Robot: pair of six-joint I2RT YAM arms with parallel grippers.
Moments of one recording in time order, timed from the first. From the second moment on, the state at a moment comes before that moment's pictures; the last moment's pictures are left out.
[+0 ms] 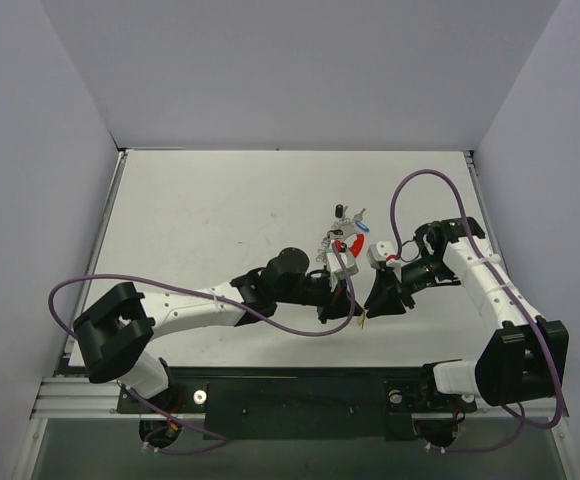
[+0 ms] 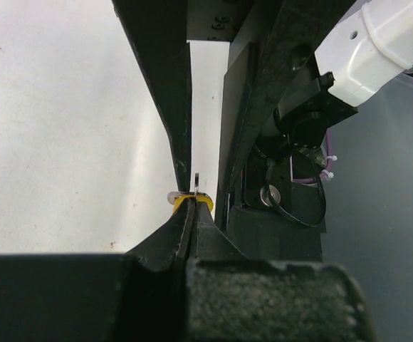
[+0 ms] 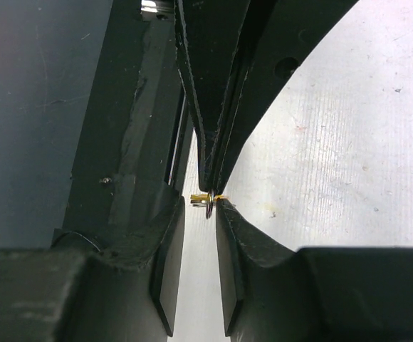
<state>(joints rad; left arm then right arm) -1.07 1.54 0.91 0.38 0.49 -0.25 0.14 1.31 1.02 -1.53 -1.08 -1.63</state>
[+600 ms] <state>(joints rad) -1.06 1.56 0.93 0.36 0.53 -0.26 0.16 1.32 1.02 -1.53 -1.06 -1.63</state>
